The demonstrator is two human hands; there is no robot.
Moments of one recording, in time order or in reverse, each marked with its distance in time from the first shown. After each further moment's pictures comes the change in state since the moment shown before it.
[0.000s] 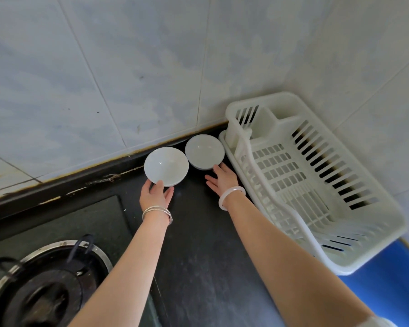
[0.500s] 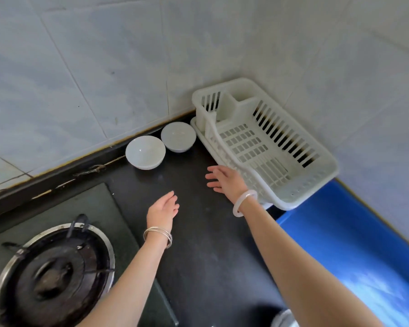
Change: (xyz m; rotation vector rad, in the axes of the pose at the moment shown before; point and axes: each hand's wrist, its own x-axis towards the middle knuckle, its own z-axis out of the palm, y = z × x) left_hand -0.095 -0.049 -0.063 0.557 -0.403 0.110; right_hand -0.130 -0.001 -0.081 -0.568 -0.045 -0.222
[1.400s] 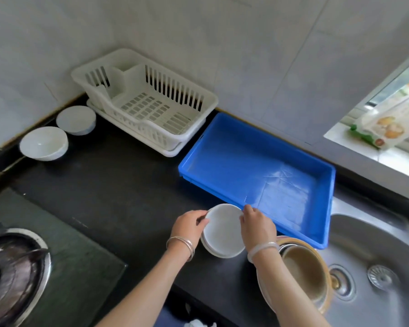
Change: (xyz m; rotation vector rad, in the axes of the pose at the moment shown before) left_hand -0.218 -0.104 0.089 0.998 -0.706 0.420; right_hand -0.304 0.177 -0.089 -0.933 0.556 0.409
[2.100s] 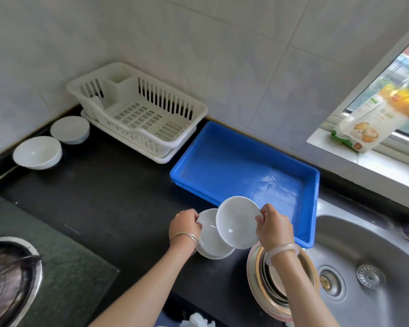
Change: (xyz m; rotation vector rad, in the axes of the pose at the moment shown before) left_hand 0.003 0.027 0.008 0.218 0.102 -0.132; right_hand -0.019 0.041 -0.041 0.289 0.163 0.184
